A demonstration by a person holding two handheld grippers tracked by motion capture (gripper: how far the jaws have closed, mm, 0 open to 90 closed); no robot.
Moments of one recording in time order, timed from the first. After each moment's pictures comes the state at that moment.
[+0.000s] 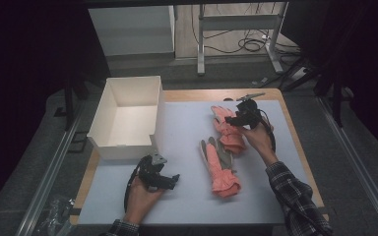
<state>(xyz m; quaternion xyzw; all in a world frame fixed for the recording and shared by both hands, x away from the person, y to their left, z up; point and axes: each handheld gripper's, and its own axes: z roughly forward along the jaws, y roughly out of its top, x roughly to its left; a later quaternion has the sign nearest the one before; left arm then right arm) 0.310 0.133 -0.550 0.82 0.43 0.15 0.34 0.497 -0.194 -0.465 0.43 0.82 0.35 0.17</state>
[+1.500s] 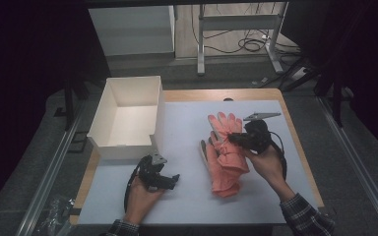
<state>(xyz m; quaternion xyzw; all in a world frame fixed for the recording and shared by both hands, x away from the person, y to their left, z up) 0.310 0.133 -0.550 0.82 0.43 0.15 0.34 0.374 -0.193 -0.420 0.40 0.81 0.41 0.11</state>
